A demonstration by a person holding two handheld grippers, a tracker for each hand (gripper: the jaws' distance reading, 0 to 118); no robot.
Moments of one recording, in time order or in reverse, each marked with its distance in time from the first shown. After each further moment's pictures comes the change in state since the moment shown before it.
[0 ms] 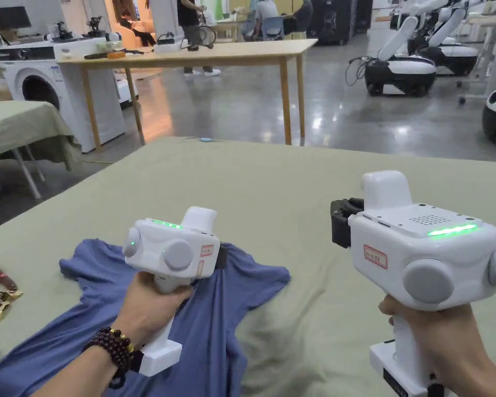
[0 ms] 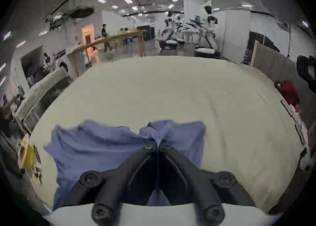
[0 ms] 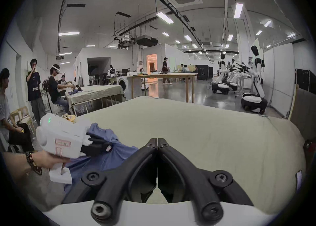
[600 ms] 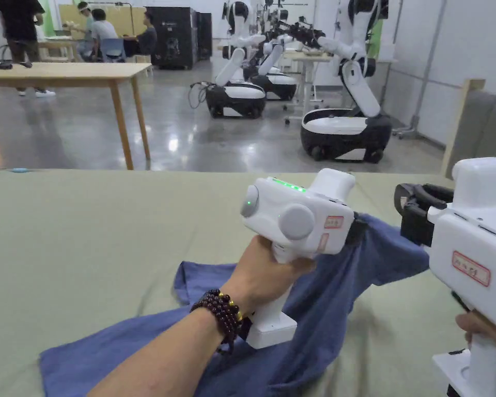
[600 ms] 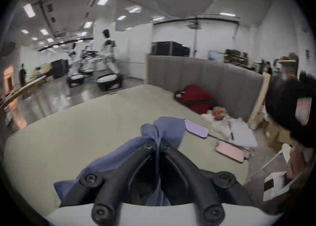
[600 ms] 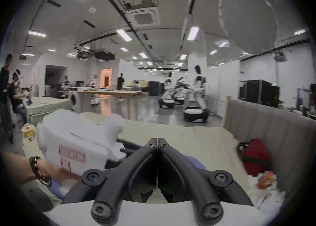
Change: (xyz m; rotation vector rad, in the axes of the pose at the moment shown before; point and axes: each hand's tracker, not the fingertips) left arm 0.464 0.122 0.023 0.199 -0.789 -0.365; right arm 0.200 -0.003 0.260 0.146 -0.533 -0.023
